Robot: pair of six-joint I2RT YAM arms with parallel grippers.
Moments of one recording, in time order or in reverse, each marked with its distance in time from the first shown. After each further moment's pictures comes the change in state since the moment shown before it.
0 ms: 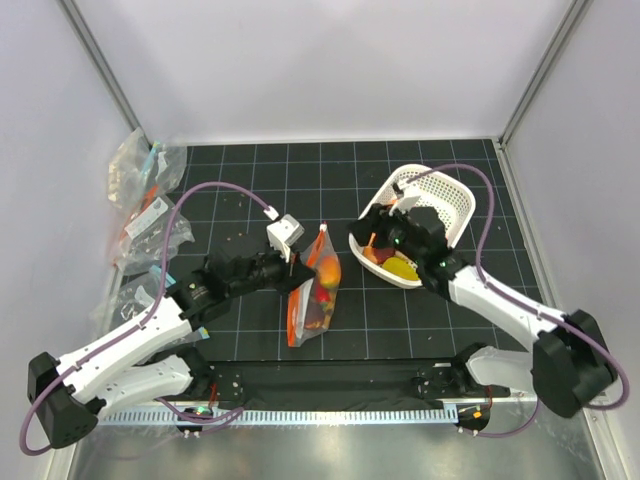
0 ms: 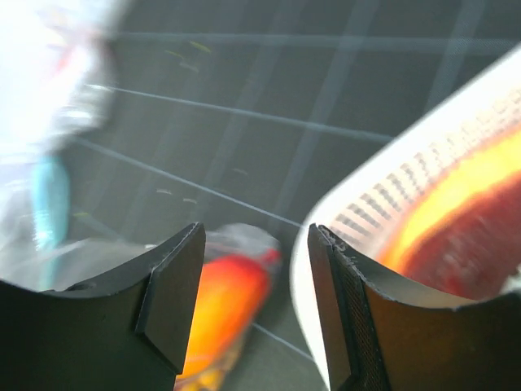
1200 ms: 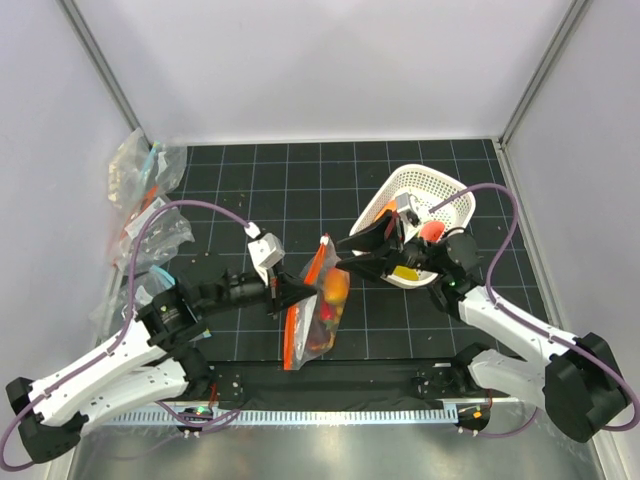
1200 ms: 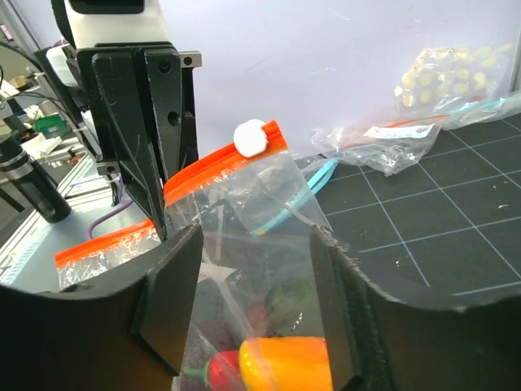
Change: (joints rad) left arm -0.078 -0.223 -0.039 0.057 0.169 0.006; right arm 0.000 -0.187 -0.210 0.757 -0.812 0.070
